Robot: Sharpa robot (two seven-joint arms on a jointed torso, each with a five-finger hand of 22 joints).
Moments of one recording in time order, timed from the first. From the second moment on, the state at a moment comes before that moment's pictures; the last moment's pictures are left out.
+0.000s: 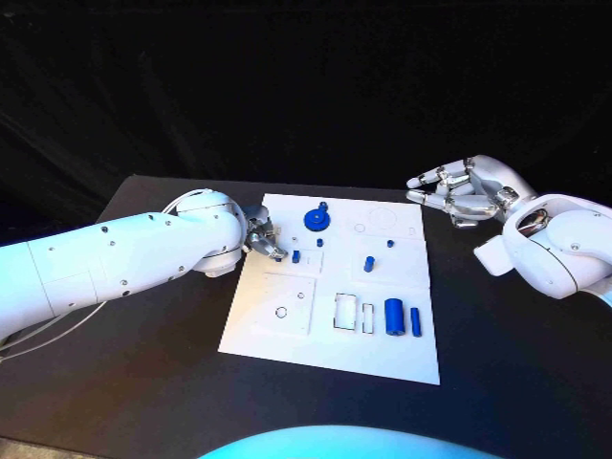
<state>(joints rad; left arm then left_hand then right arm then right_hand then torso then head) 1.19 -0.76 0.00 1.43 -1.25 0.04 -0.61 1.17 -0.19 0.47 0.24 0.30 1.01 0.01 0.55 0.72 1.38 -0.06 1.15 1.03 1.47 -0.10 1.24 1.24 0.05 1.47 0.00 1.47 1.31 1.32 -0.93 -0.12 1.60 -0.68 -0.41 0.10 1.38 -0.07 0.01 0.27 0.37 0.96 0.14 0.15 0.10 1.20 0.06 1.01 1.03 1.46 -0.02 1.24 1.17 0.06 1.41 0.09 1.23 1.31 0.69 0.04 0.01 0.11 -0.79</state>
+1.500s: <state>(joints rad) 1.18 -0.77 0.02 1.42 -1.16 -0.14 -0.57 1.10 -0.14 0.14 0.29 0.30 0.98 0.04 0.50 0.68 1.31 -0.03 1.05 0.91 1.47 -0.10 1.24 1.24 0.05 1.44 0.00 1.41 1.29 1.32 -0.94 -0.12 1.60 -0.68 -0.41 0.11 1.30 -0.06 -0.03 0.29 0.37 0.96 0.14 0.15 0.10 1.20 0.06 1.01 1.03 1.46 -0.02 1.23 1.18 0.06 1.41 0.09 1.22 1.31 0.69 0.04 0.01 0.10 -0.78</state>
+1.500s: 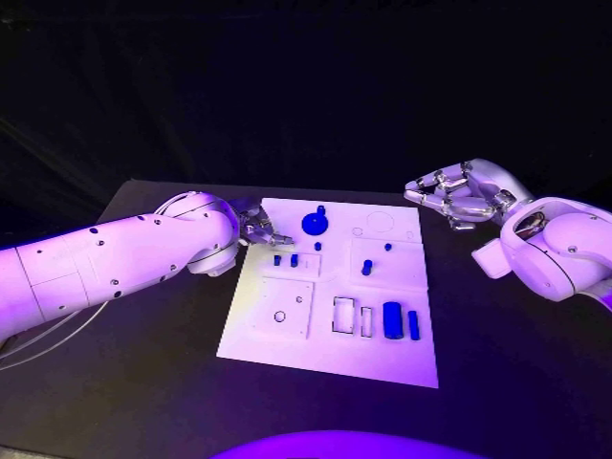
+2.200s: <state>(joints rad) 1.19 -0.69 0.00 1.40 -1.24 -0.29 -0.14 1.50 -0.20 0.27 0.21 0.31 0.87 0.14 0.28 0.39 0.93 0.07 0.52 0.39 1.28 0.00 0.81 0.81 0.17 1.15 0.08 0.80 0.57 1.32 -0.94 -0.12 1.60 -0.68 -0.41 0.11 1.29 -0.05 -0.04 0.28 0.37 0.96 0.14 0.15 0.10 1.20 0.06 1.01 1.03 1.46 -0.02 1.22 1.18 0.06 1.41 0.09 1.21 1.31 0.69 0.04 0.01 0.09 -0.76</state>
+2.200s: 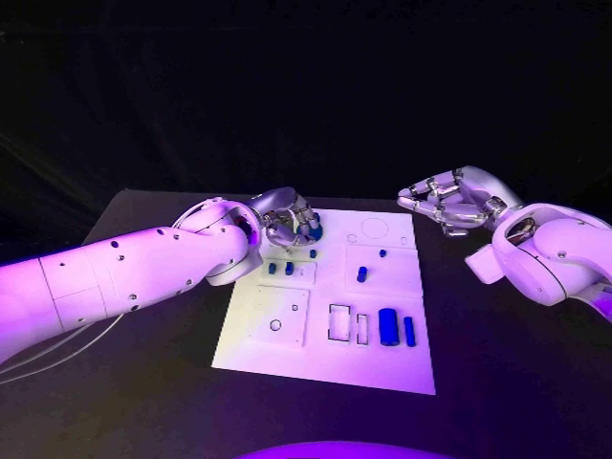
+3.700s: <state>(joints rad) 1.15 -0.57 0.00 1.25 -1.61 -0.15 -0.10 1.49 -0.19 0.34 0.17 0.30 1.00 0.14 0.20 0.21 1.04 0.07 0.37 0.16 1.46 -0.01 1.26 1.11 0.11 1.40 0.08 1.28 1.13 1.32 -0.93 -0.12 1.60 -0.68 -0.41 0.11 1.29 -0.05 -0.04 0.28 0.38 0.96 0.14 0.15 0.10 1.20 0.05 1.01 1.02 1.46 -0.02 1.22 1.18 0.06 1.41 0.09 1.21 1.31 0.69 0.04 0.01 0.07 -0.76</state>
